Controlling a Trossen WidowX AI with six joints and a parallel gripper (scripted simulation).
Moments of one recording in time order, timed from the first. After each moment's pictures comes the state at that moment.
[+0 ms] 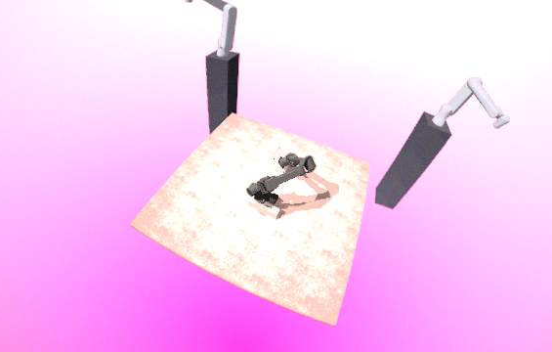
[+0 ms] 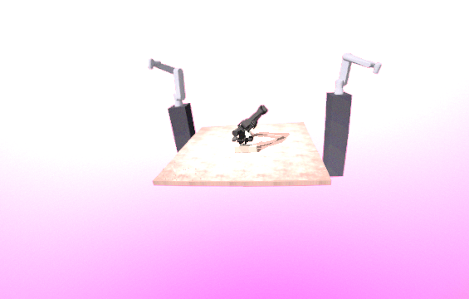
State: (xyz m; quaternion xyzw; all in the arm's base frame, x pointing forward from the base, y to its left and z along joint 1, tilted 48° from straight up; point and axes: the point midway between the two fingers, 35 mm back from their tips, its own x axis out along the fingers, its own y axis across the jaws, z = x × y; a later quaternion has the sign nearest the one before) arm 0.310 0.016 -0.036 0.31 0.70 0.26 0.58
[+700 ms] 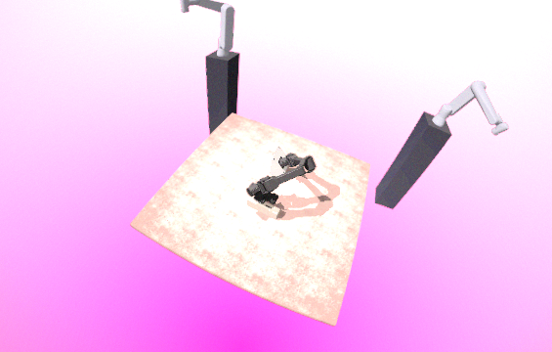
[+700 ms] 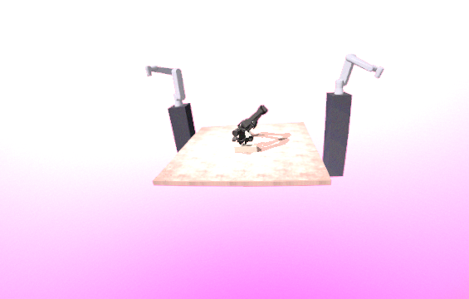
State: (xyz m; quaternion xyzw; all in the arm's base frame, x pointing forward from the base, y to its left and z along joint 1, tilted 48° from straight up) arm 0.310 0.016 -0.036 0.31 0.70 0.26 0.58
